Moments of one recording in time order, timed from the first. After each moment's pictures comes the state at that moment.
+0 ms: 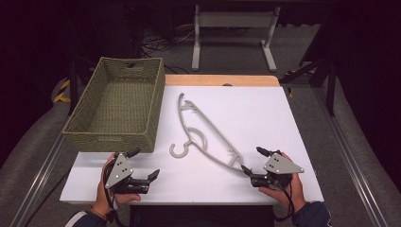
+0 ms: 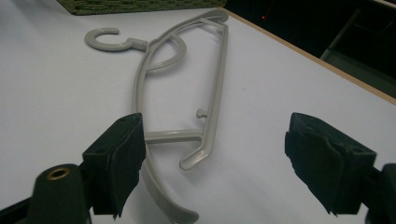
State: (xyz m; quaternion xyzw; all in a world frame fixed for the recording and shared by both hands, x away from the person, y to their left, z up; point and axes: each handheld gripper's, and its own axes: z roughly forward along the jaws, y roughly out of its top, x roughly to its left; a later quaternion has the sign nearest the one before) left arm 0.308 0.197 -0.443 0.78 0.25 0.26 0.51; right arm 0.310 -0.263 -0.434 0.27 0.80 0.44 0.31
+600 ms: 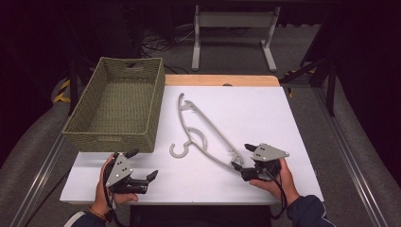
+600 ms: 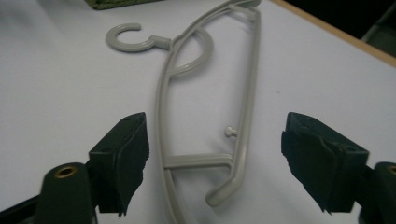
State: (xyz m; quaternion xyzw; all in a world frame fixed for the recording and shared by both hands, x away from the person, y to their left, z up) left arm 0.312 0.202 -0.447 0.79 0.26 0.26 0.49; right arm 0.338 -0.231 -0.420 0.26 0.84 0.41 0.24
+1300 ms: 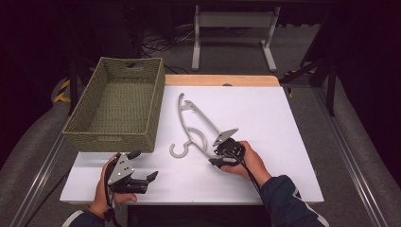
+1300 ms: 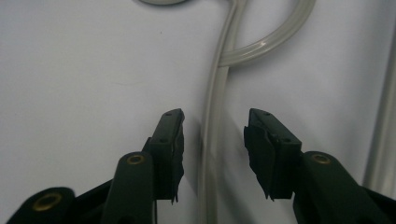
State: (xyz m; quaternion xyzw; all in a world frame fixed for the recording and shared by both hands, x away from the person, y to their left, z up) left arm 0.316 0.204 -0.453 0.81 0.26 0.24 0.48; right arm 0.400 -0.149 -0.438 0.26 0.92 0.28 0.09
